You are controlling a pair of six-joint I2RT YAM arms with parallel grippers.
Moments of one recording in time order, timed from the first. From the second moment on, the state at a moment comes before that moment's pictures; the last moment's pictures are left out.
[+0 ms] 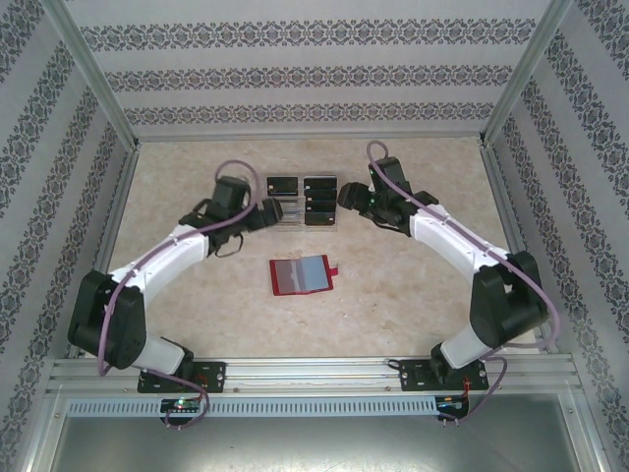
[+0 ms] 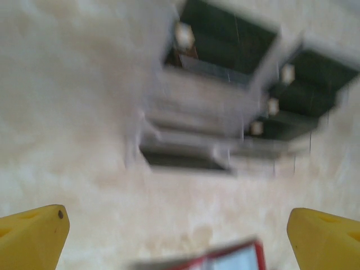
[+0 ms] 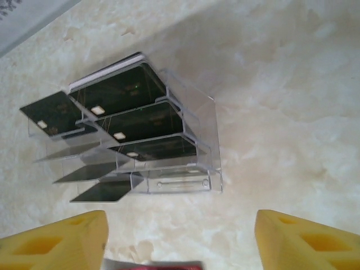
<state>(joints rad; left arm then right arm) -0.33 1.47 1.00 -0.30 0.06 -0.65 0.40 1.58 1.15 -0.37 -0.13 0.71</state>
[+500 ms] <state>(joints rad) -0.16 1.91 1.22 0.17 0.34 -0.93 0.30 1.85 1.20 -0.05 -0.26 0.98</state>
